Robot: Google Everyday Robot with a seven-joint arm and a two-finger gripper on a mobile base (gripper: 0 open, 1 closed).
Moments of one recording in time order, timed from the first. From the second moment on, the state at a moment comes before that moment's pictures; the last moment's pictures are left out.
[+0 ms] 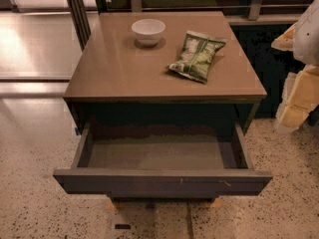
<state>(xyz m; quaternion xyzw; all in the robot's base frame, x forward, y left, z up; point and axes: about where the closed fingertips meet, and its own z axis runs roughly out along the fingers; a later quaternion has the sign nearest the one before) 0.438 -0.217 0.976 -0.60 0.78 -0.03 0.16</state>
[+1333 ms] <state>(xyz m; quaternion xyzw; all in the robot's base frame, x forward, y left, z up) 0.443 -0.235 0.879 -0.57 0.79 0.04 0.20</state>
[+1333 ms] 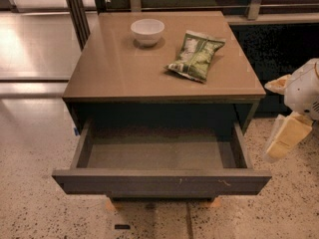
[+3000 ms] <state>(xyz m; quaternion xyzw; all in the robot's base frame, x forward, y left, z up) 0.496 -0.232 0.761 -0.51 0.81 0.12 0.27</state>
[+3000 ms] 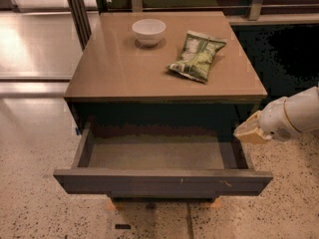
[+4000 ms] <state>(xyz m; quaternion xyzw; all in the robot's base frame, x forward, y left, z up) 0.441 -0.218 0.729 -0.49 0.80 0.15 0.32</state>
